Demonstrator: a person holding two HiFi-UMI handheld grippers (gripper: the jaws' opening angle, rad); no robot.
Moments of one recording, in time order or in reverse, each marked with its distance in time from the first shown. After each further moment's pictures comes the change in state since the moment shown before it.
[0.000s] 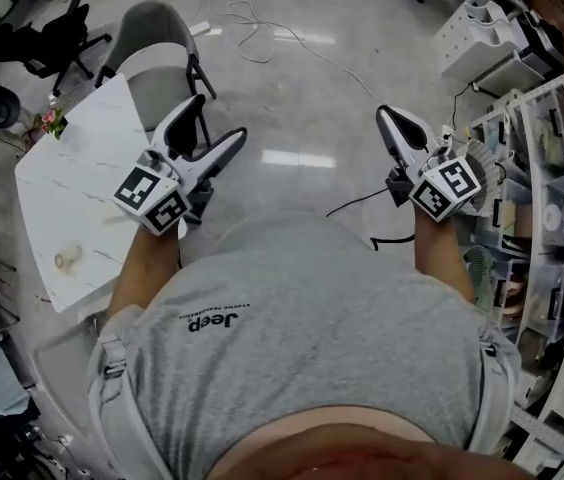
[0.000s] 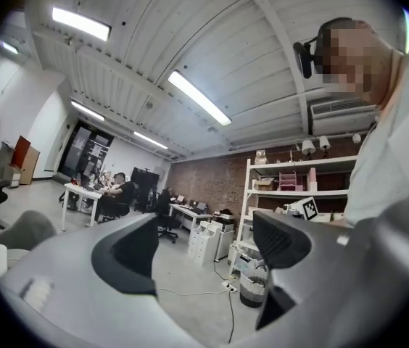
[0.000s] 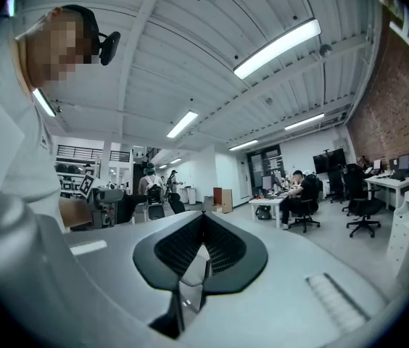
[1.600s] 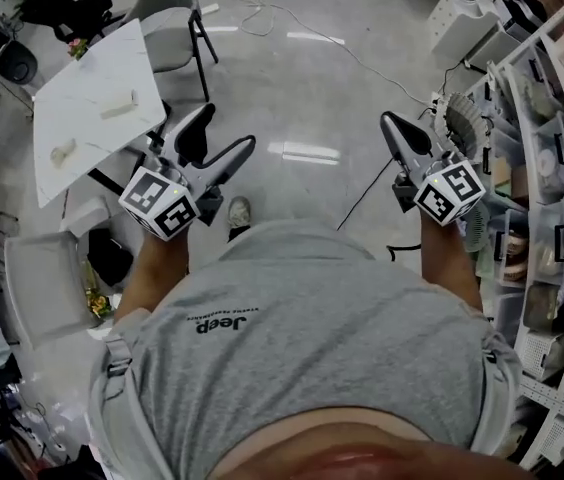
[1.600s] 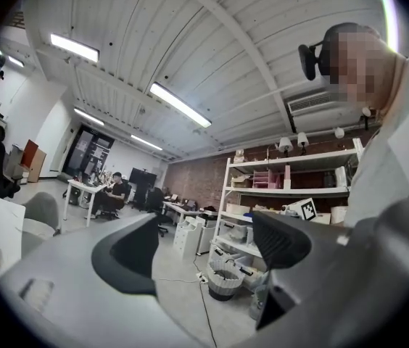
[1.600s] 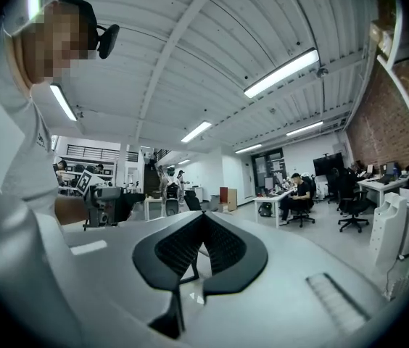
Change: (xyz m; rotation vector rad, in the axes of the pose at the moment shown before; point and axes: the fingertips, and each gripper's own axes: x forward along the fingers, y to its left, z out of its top) left arm -0.181 -0.386 -0.081 0.005 -0.016 0.021; right arm -0.374 0.190 -0.027 -0.027 -0.004 0.030
